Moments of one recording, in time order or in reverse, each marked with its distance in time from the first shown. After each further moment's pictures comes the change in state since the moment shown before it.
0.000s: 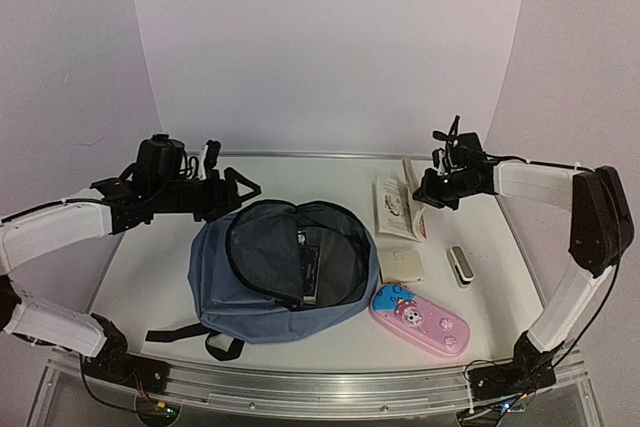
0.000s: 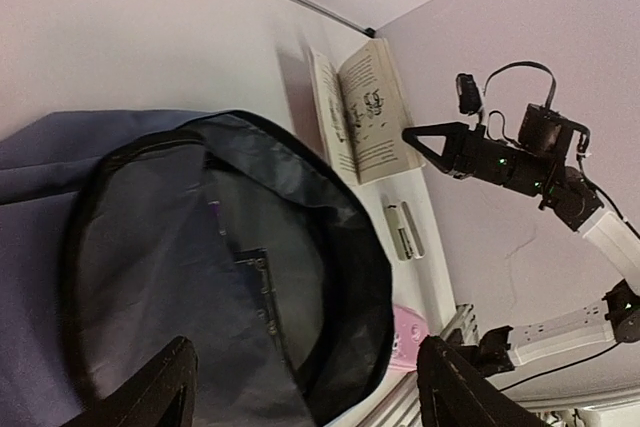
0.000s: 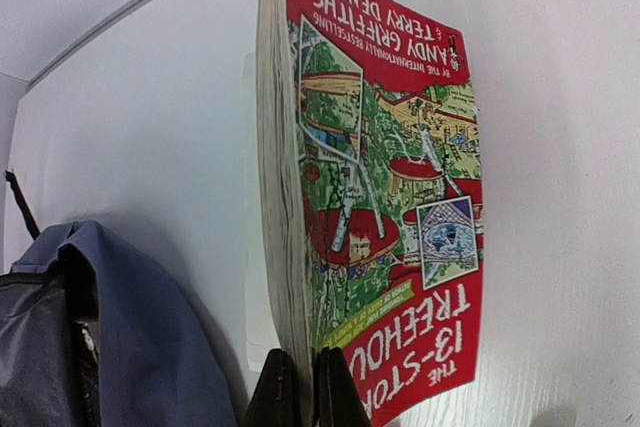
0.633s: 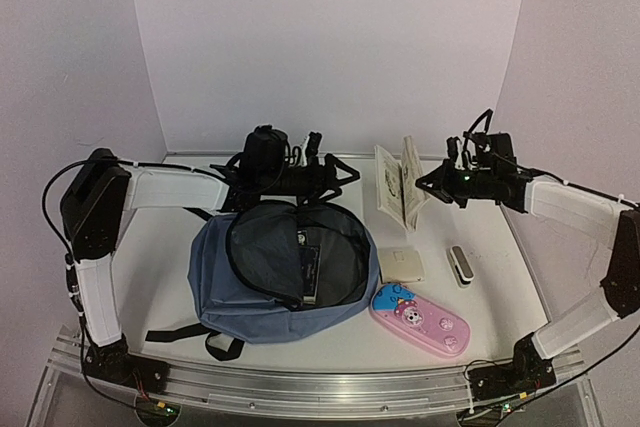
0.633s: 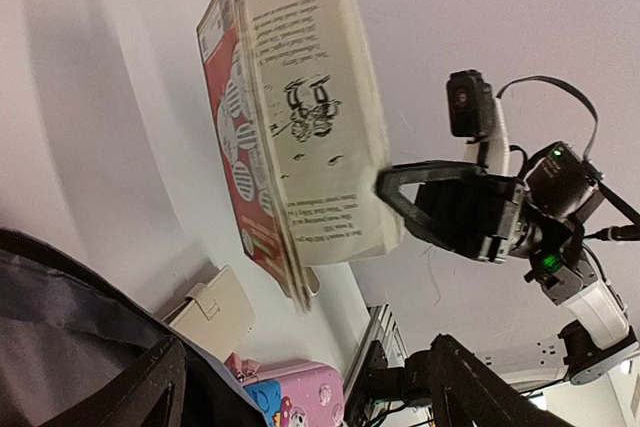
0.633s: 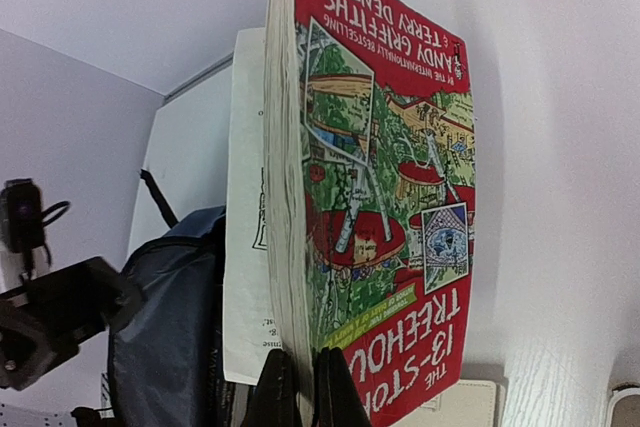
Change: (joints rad) left arm -0.200 0.720 0.489 0.442 0.151 -0.173; right arm 0.000 -0.297 -0.197 0.148 -0.187 0.128
